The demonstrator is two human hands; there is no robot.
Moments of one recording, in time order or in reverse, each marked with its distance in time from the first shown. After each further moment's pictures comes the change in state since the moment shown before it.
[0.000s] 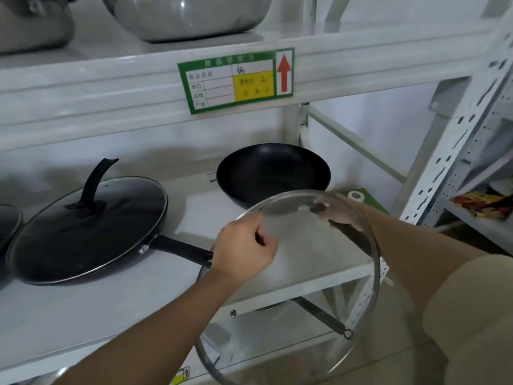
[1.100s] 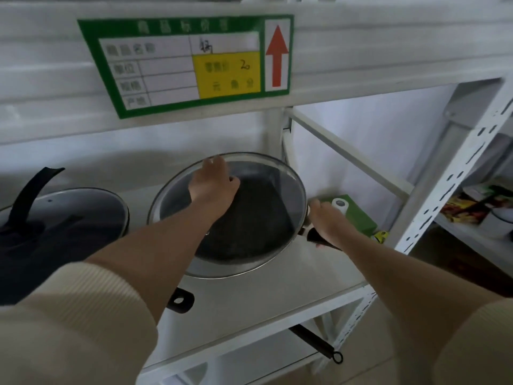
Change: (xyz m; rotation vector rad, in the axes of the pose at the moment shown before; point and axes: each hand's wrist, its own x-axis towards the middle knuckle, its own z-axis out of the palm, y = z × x) left_hand 0.166 -0.035 0.024 0.475 -0.017 -0.203; right_hand 0.028 -0.005 0.011 0.086 0.216 0.074
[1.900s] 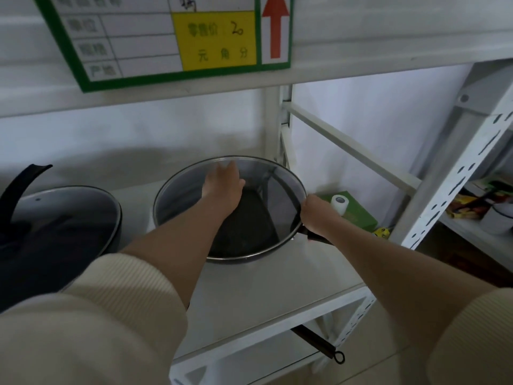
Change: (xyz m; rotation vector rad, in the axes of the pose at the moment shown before) left_hand 0.014 0.002 0.036 -0.012 -0.159 0.123; right_hand 0.015 -0.013 0.015 -0.296 0.066 -0.017
